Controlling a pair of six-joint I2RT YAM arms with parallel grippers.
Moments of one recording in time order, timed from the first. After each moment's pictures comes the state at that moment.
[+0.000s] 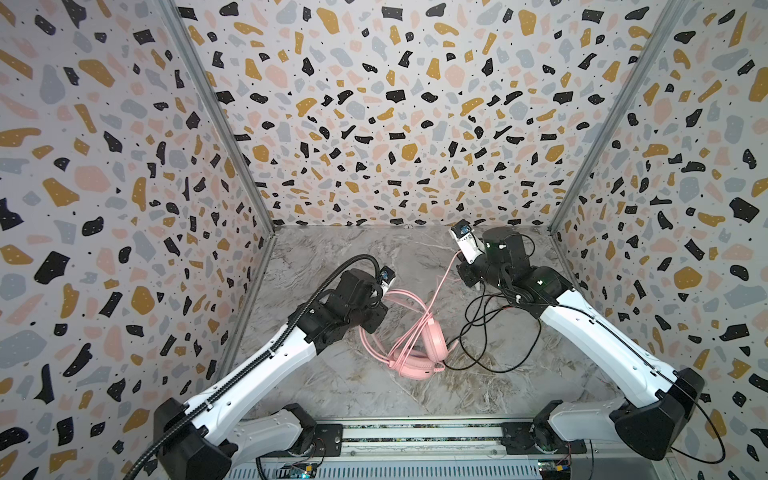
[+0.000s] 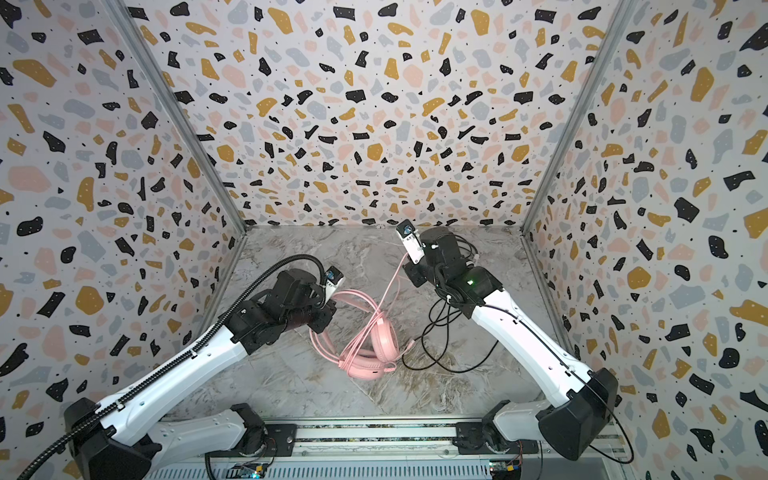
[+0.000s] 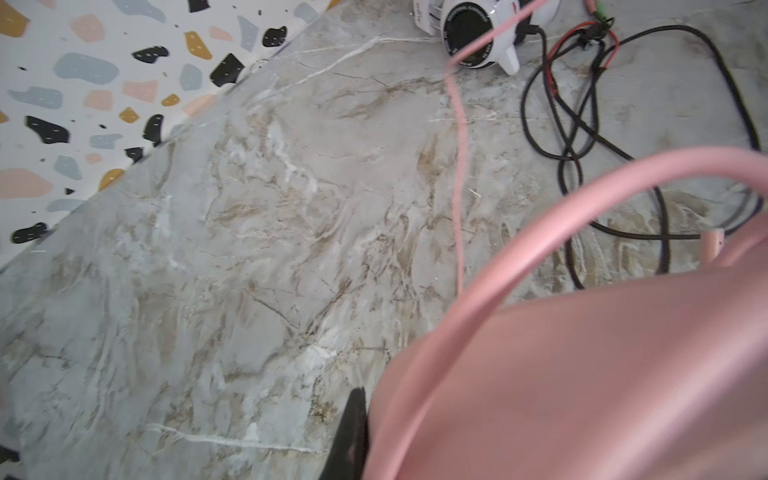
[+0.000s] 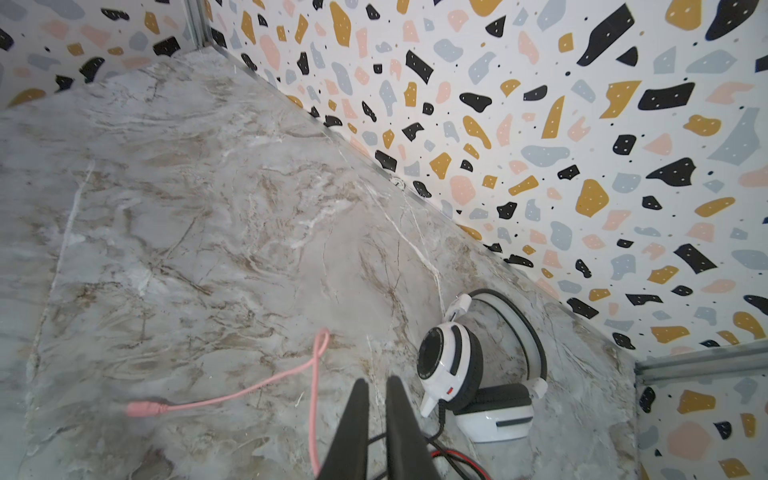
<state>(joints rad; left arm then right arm) -0.67 1.13 1.04 -0.67 -0.03 0.10 0.64 1.32 1.36 -0.52 0.14 -0.22</state>
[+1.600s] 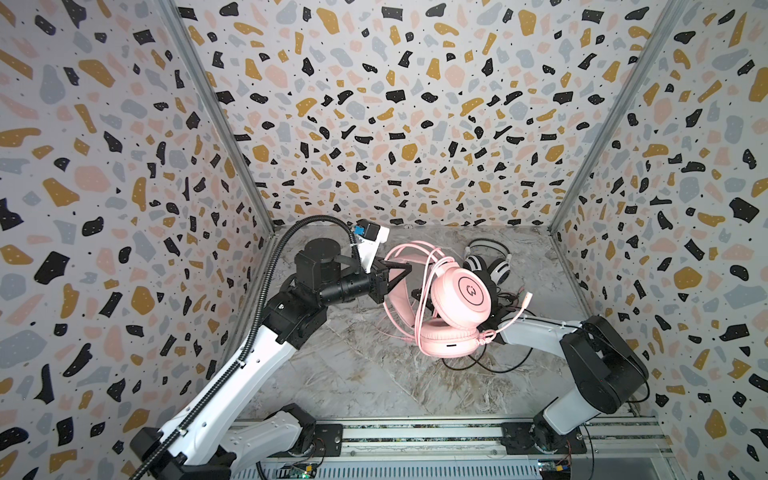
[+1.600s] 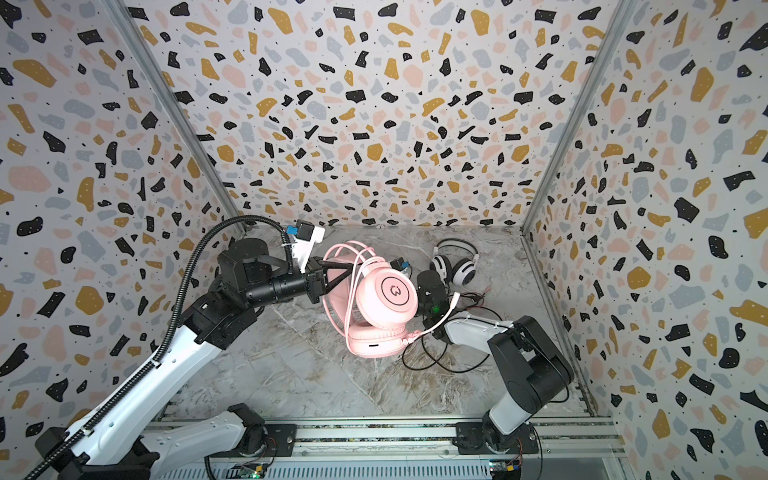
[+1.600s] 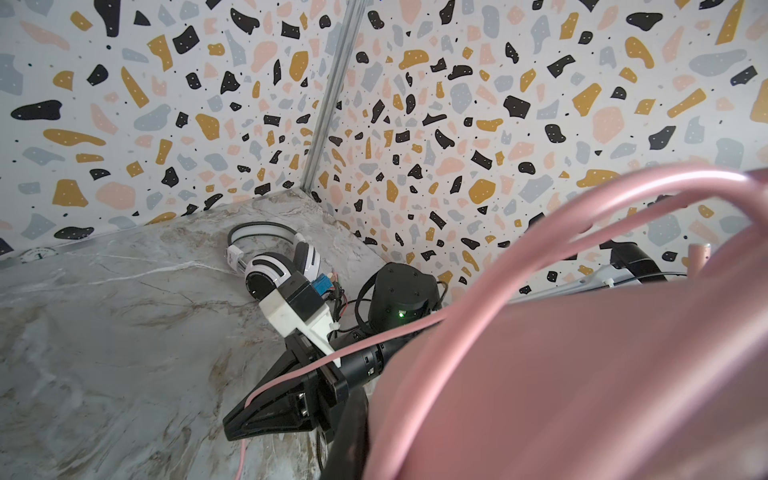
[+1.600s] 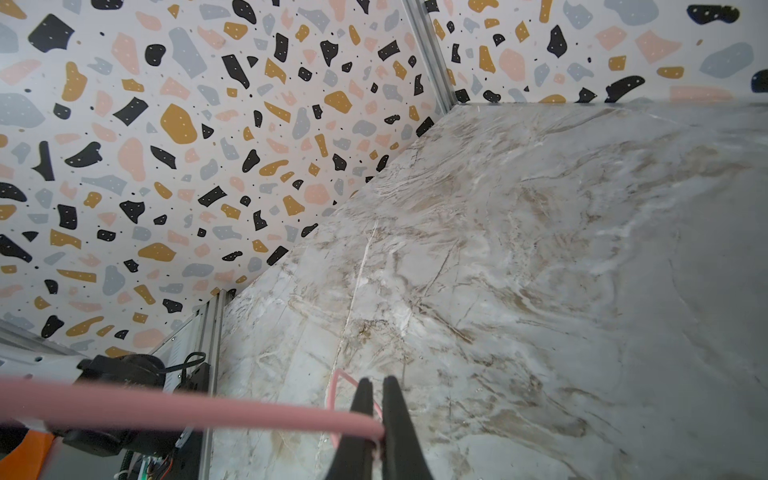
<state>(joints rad) -0.58 1.09 1.23 -0.34 0.53 -0.36 0.60 1.60 0.76 0.63 -0.60 0.40</state>
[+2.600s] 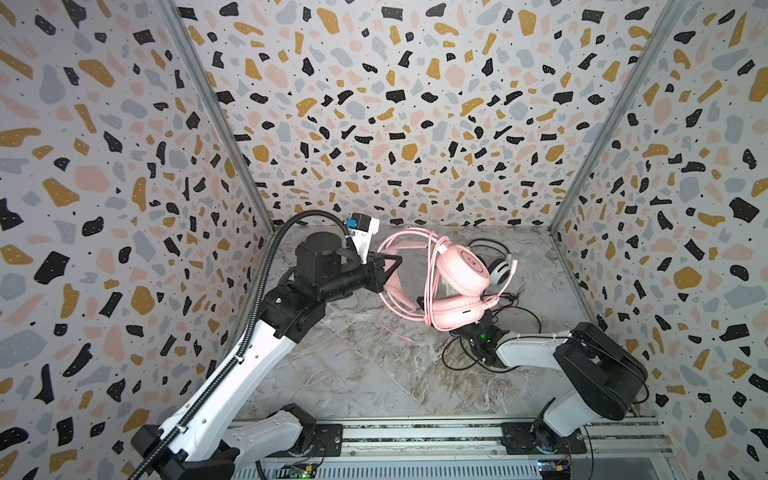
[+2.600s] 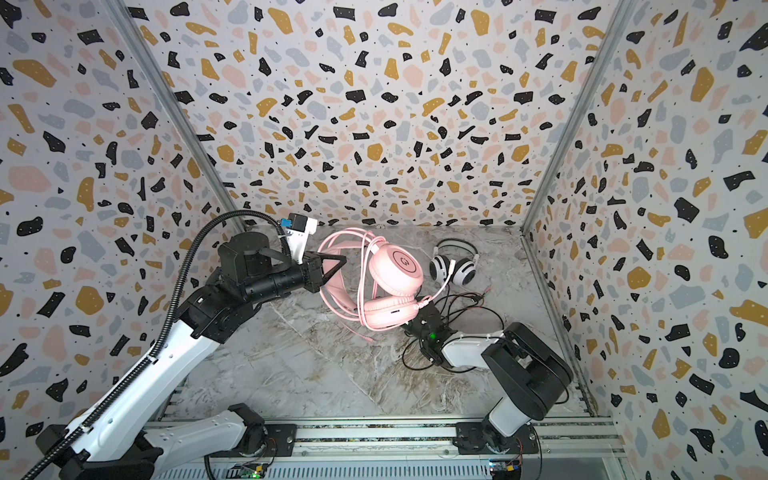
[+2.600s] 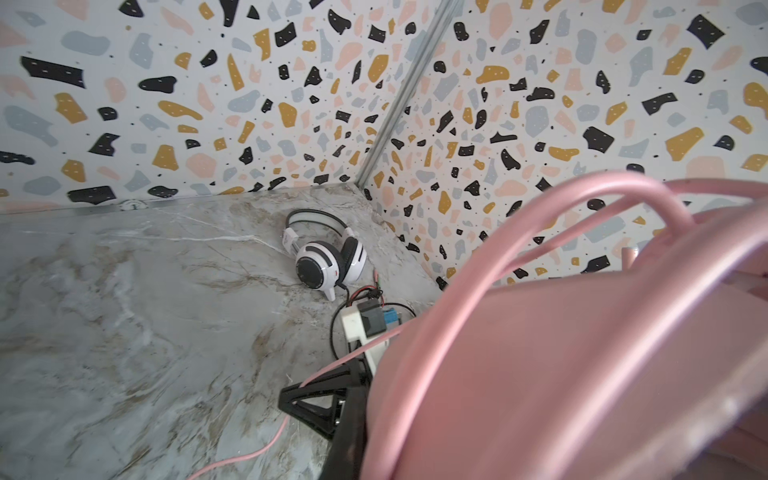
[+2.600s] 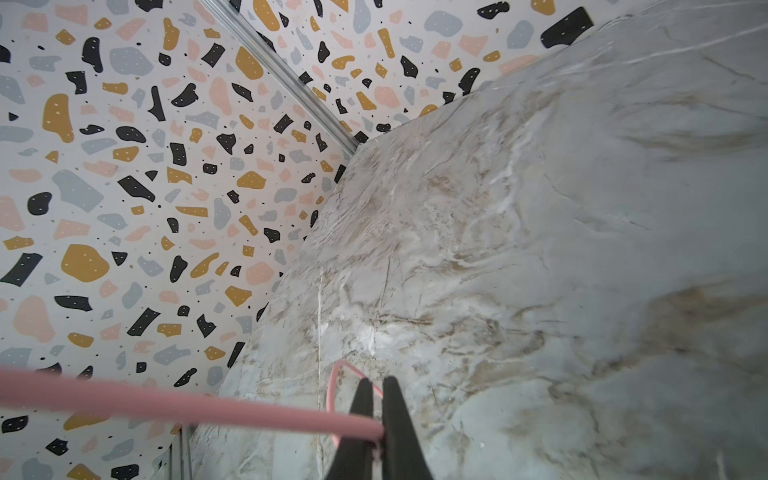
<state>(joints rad) -0.56 1.11 1.33 -0.49 0.34 -0.43 0.73 1.54 0.53 0.81 -0.10 0.72</state>
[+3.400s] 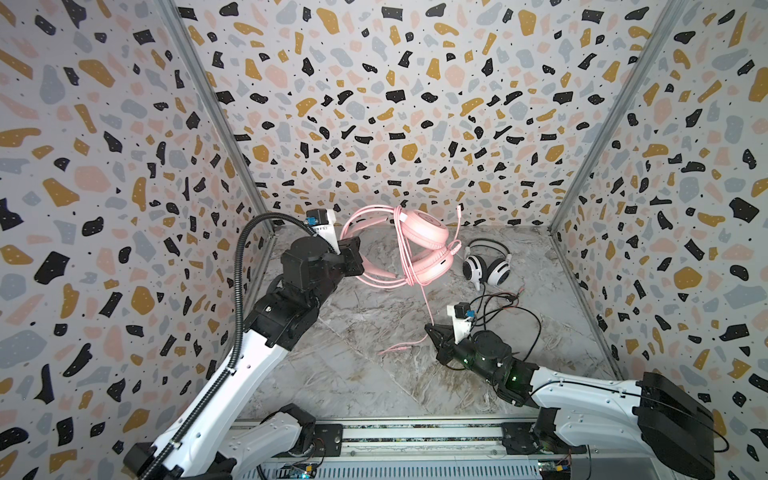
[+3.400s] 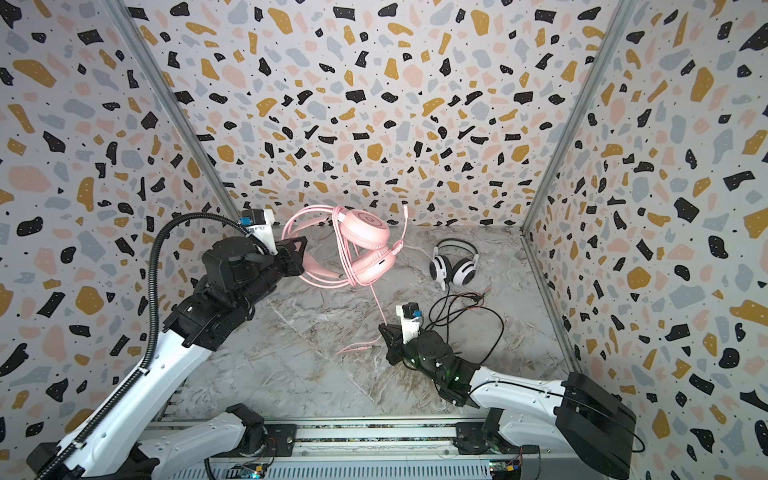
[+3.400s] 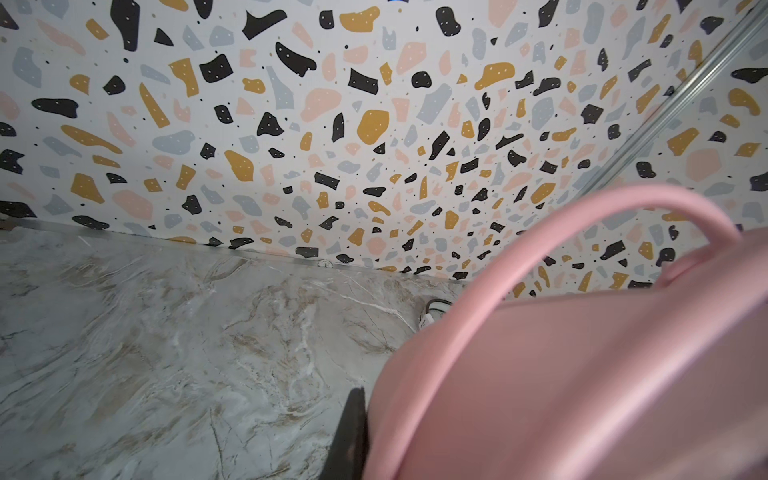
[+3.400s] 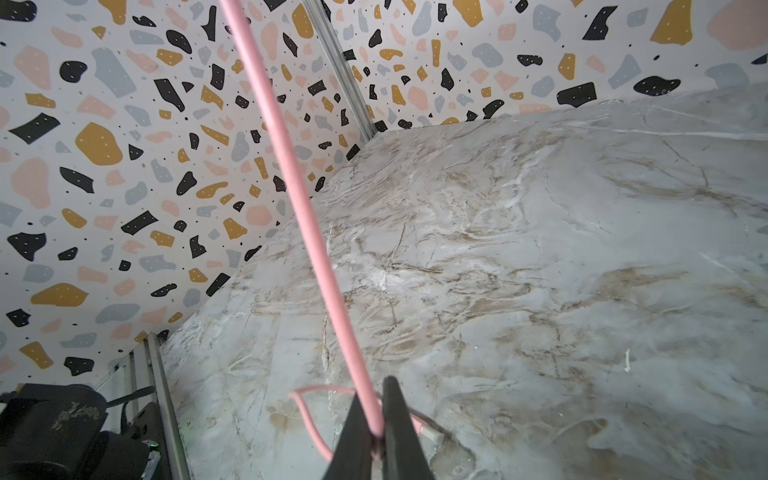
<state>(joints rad) -0.48 1.06 1.25 -0.40 -0.14 -0.48 1.03 1.12 0.37 0.56 0.14 0.44</state>
